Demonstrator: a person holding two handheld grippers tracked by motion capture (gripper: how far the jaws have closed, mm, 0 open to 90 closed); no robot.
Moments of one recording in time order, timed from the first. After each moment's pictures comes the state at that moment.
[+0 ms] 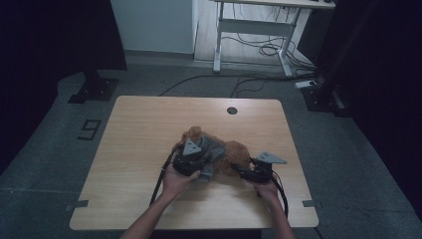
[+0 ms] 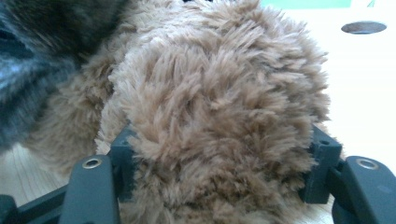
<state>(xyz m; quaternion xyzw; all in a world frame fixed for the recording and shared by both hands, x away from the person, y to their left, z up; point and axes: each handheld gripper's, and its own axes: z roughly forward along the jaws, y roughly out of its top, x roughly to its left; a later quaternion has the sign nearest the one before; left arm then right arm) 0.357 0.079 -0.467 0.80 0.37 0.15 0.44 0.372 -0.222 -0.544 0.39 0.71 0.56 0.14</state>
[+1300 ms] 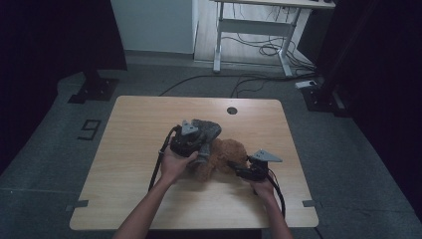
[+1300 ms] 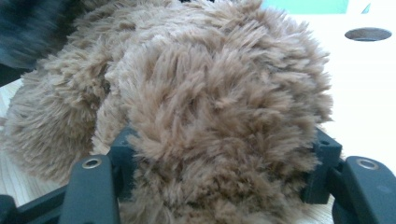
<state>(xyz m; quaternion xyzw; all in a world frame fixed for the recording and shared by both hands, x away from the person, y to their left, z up) 0.401 0.069 -0.438 0.80 0.40 0.19 0.41 0.379 -0.210 -0.543 0.39 0.72 0.56 0.16</state>
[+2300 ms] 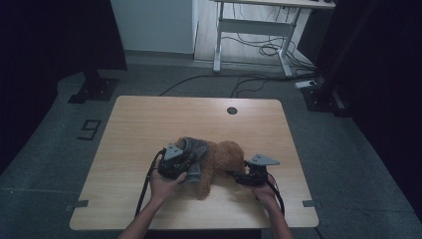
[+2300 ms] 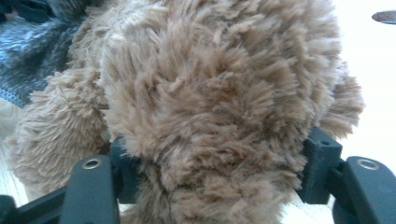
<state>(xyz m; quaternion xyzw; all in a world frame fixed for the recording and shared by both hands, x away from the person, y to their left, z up) 0.349 0.106 -0.477 0.77 0.41 0.16 0.47 0.361 -0.204 -0.538 0.37 0.75 0.53 0.14</state>
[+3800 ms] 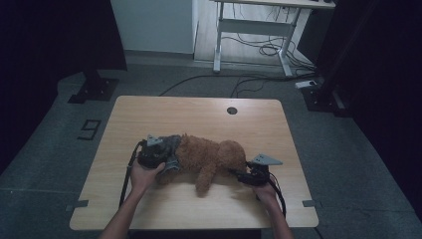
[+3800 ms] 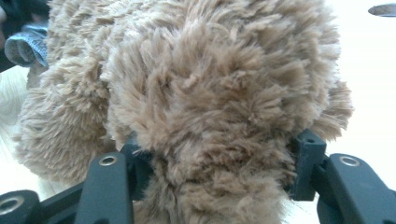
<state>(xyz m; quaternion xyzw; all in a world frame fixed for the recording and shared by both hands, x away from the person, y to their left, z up) 0.384 0.175 -0.497 0.76 0.48 0.17 0.39 0.364 -0.212 -0.543 0.38 0.74 0.54 0.13</state>
